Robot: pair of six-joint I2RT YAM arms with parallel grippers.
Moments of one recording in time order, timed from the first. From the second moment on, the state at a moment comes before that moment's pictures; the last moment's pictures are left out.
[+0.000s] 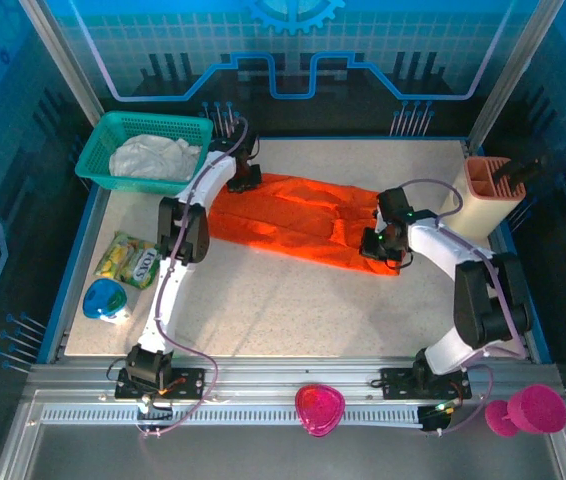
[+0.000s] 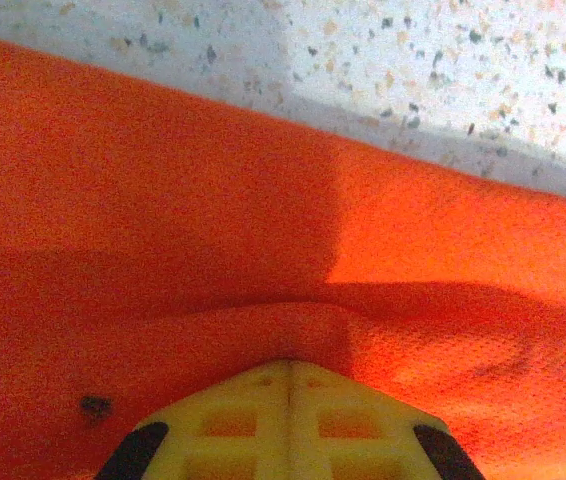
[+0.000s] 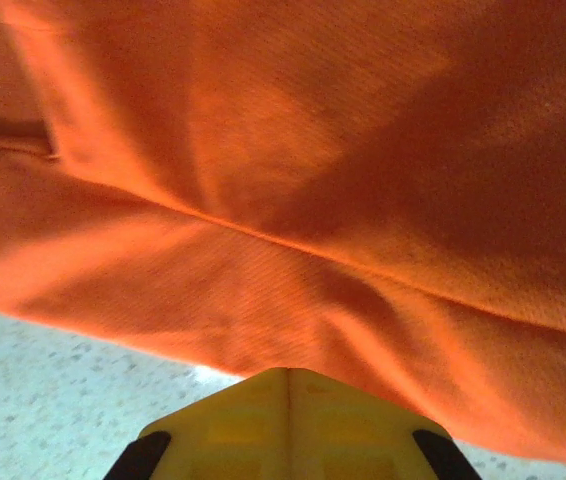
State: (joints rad) left arm -0.23 2.64 2.45 -1.02 0.00 -0.45; right arm 0.21 1.60 0.98 -0.63 -0.18 0.45
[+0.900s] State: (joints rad) left arm -0.33 2.05 1.43 -0.75 -0.10 -0.59; right arm 0.07 2.26 1.79 -0.83 -0.13 0.23
